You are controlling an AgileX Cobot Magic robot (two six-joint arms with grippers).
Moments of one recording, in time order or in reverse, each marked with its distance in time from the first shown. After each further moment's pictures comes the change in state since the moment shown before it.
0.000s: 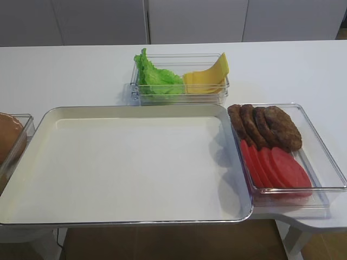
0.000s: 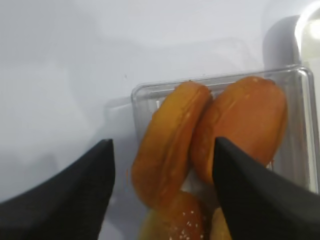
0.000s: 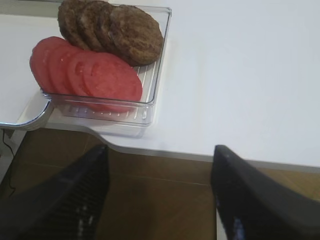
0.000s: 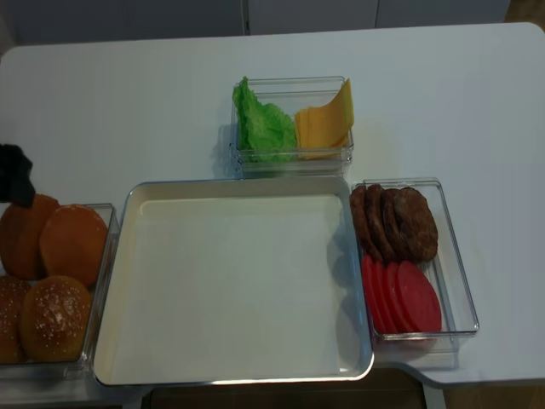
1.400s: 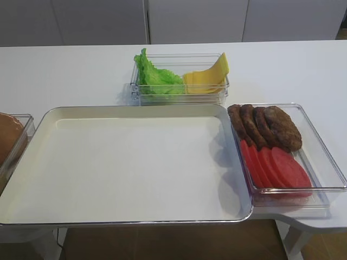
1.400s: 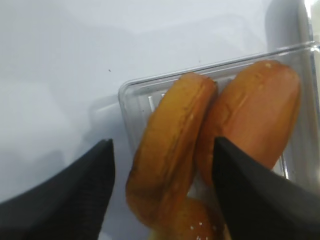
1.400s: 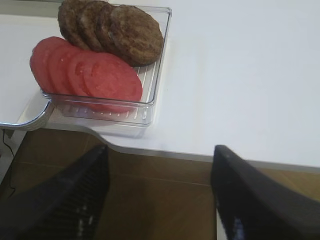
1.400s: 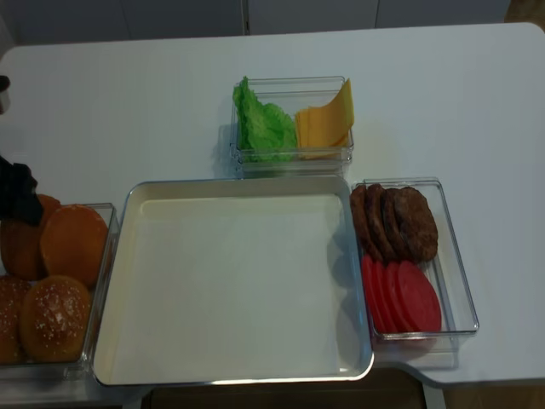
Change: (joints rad) left arm 0.022 0.082 0.000 -0.048 0.007 0.132; right arm 0.000 0.000 0.000 0.000 0.000 0.000
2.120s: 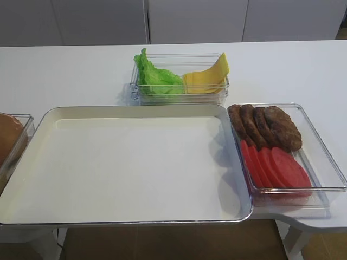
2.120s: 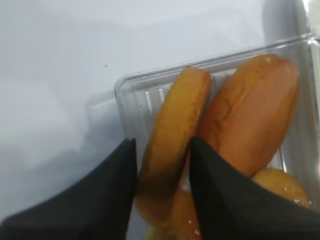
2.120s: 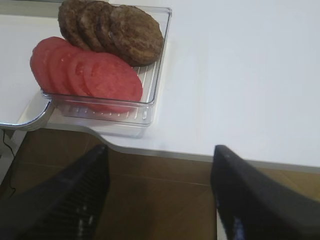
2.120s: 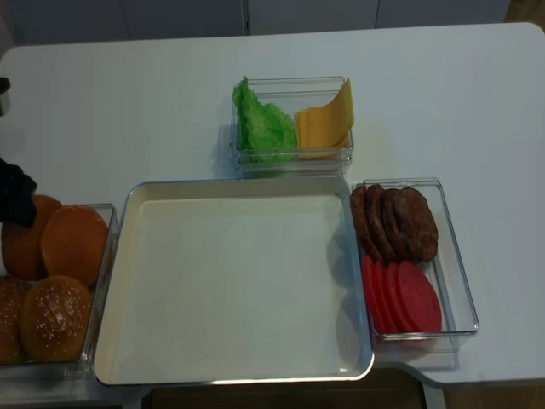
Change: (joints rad) left arm 0.000 0.000 0.000 0.000 0.016 0.009; right arm 0.000 0.000 0.000 0.000 0.000 0.002
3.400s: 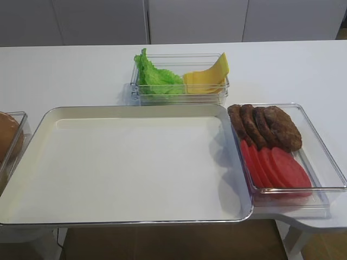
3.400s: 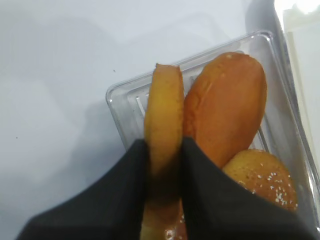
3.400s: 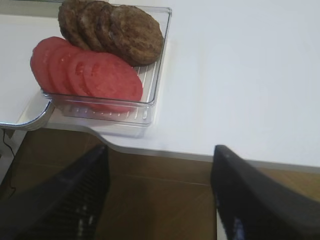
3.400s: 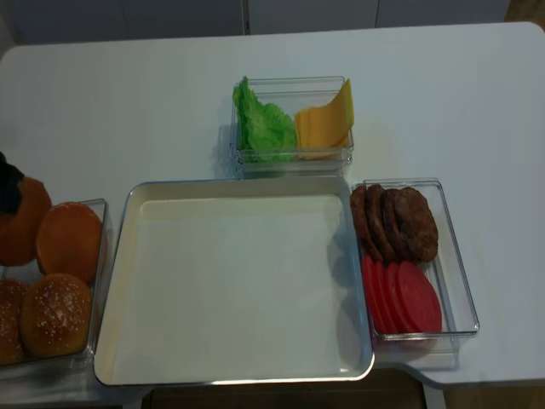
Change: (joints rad) left arm 0.000 -0.091 -0.019 0.004 0.035 0.025; right arm 0.000 0.000 0.000 0.000 0.000 0.000
